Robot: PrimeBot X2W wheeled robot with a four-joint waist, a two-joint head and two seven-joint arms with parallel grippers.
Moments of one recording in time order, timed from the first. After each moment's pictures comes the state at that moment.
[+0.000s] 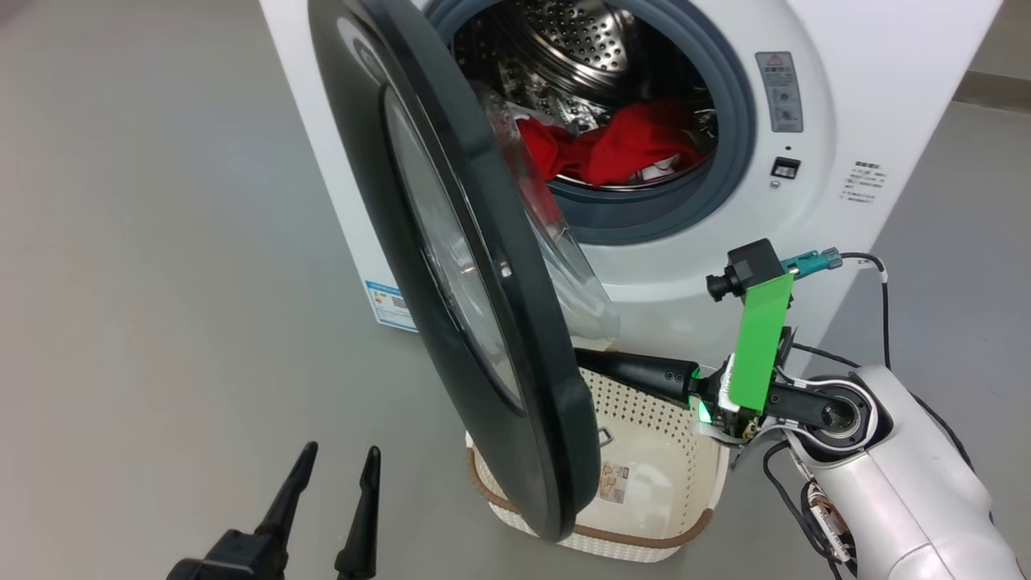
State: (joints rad) left arm 0.00 0.04 -0.23 0.16 -0.22 -0.06 -0.25; right arm -0.57 -0.20 0.37 0.38 1.62 0.13 0.85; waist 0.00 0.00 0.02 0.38
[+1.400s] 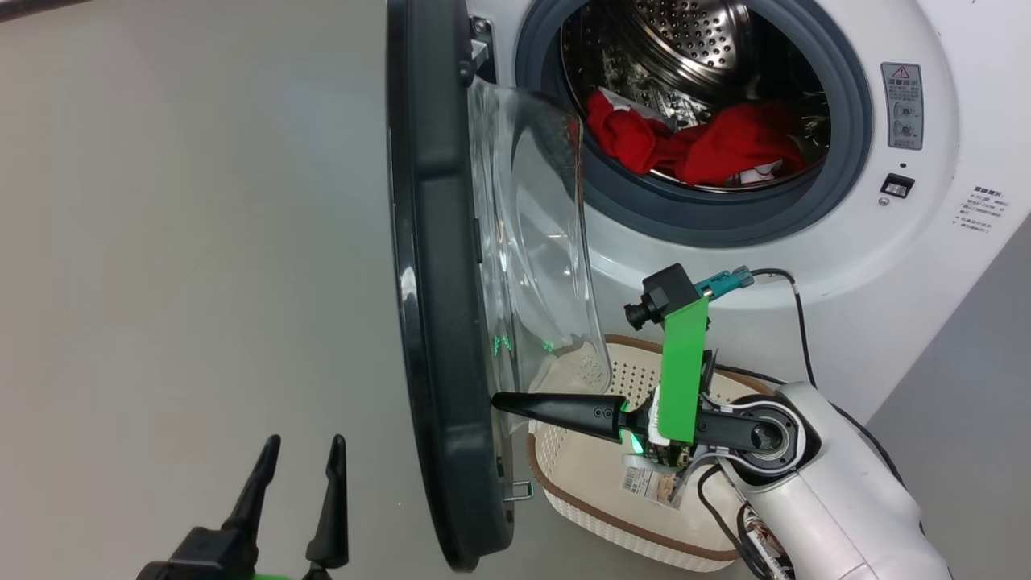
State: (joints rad) left arm 0.00 0.04 -0.17 0.14 -0.23 -0.03 -0.25; right arm -0.56 -0.10 0.44 0.37 1.59 0.13 0.89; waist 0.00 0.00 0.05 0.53
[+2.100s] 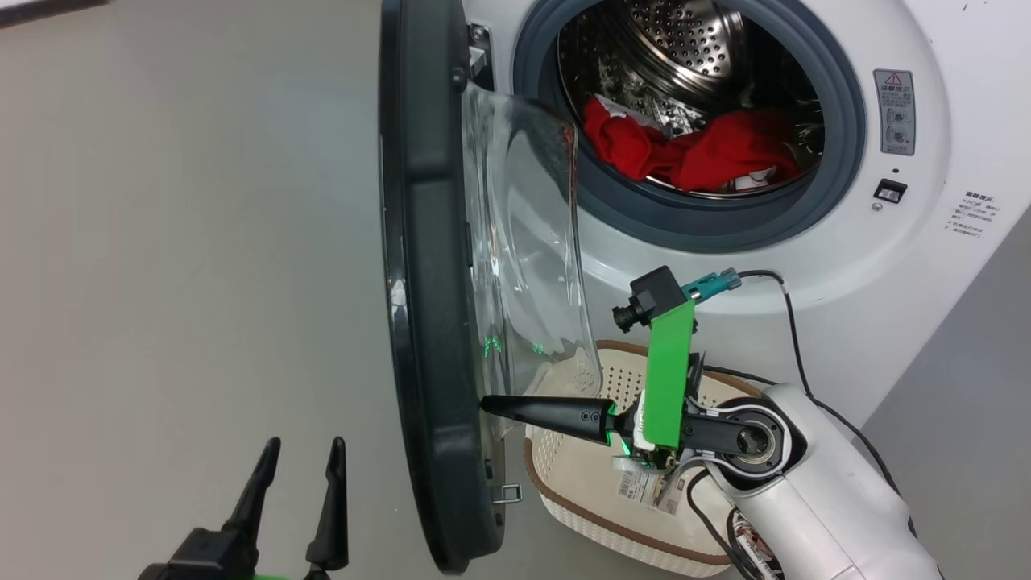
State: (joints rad) left arm 0.00 0.04 -0.17 0.15 -0.23 -0.03 -0.25; right arm -0.57 -0.09 0.47 0.38 1.59 0.13 0.86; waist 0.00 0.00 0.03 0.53
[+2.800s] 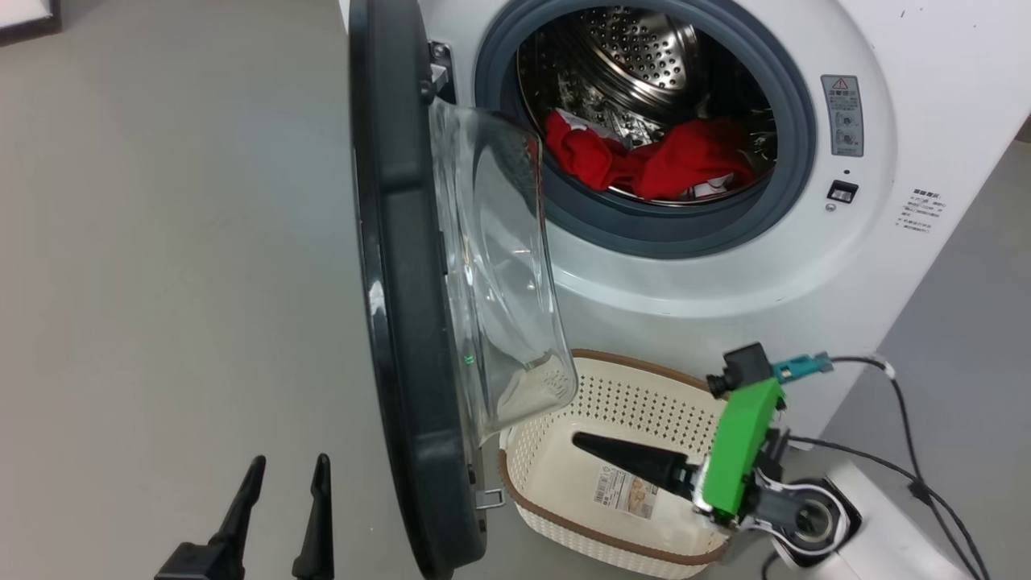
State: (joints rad) left arm 0.02 0.04 -0.13 0.17 -0.22 -0.04 -0.25; right arm -0.43 -0.22 0.48 0.41 1.47 0.13 0.63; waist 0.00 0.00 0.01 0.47
